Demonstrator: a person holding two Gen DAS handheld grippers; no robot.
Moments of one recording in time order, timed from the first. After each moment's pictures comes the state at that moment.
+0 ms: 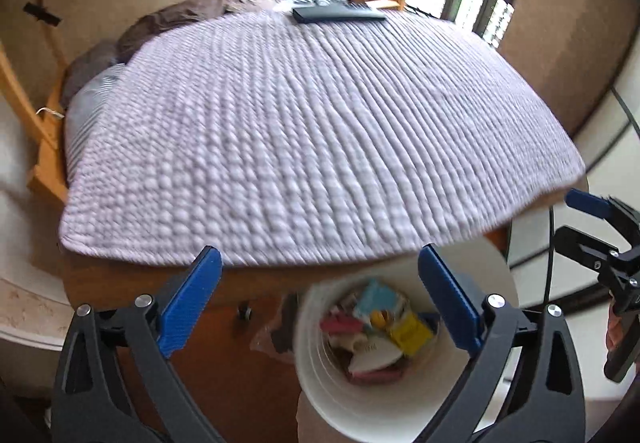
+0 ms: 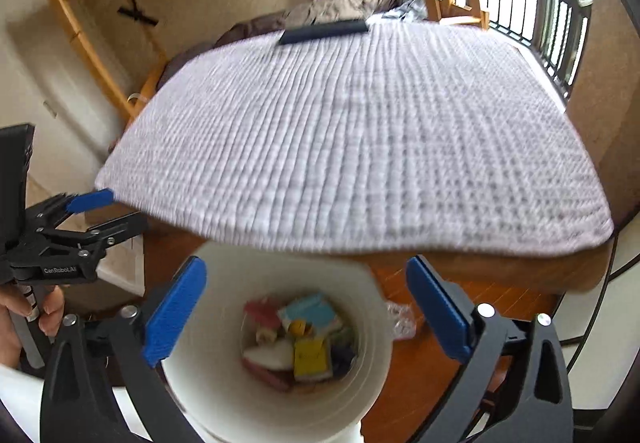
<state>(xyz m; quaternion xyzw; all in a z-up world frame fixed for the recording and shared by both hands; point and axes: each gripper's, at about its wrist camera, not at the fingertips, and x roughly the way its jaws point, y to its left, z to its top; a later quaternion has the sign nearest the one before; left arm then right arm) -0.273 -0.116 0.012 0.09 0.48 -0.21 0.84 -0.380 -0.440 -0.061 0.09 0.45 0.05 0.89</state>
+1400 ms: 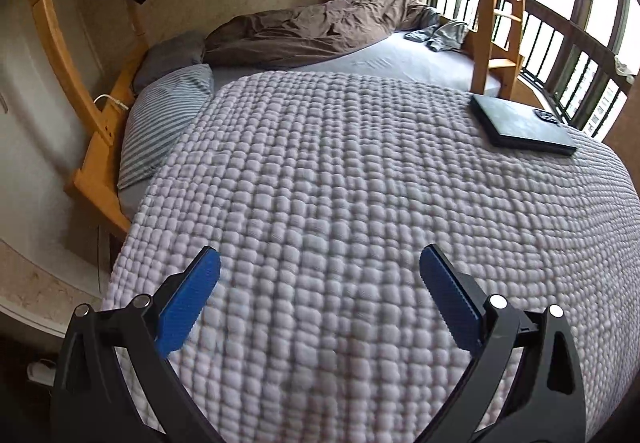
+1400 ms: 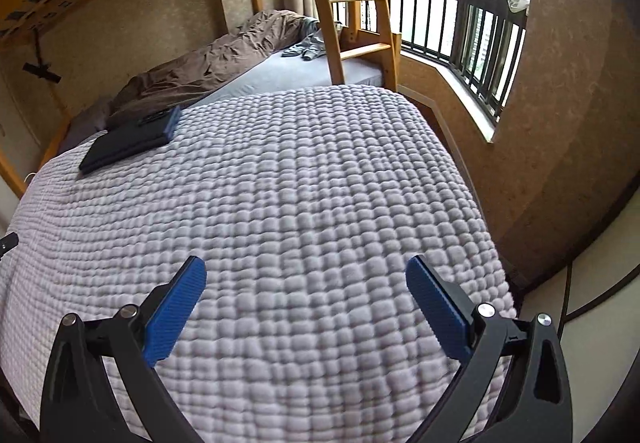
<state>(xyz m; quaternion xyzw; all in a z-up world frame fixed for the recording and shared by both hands) -0.045 -0.091 -0.013 0.04 0.46 -0.05 0.89 -0.186 -0.628 -0.079 0.09 0.41 -0.11 0.90</state>
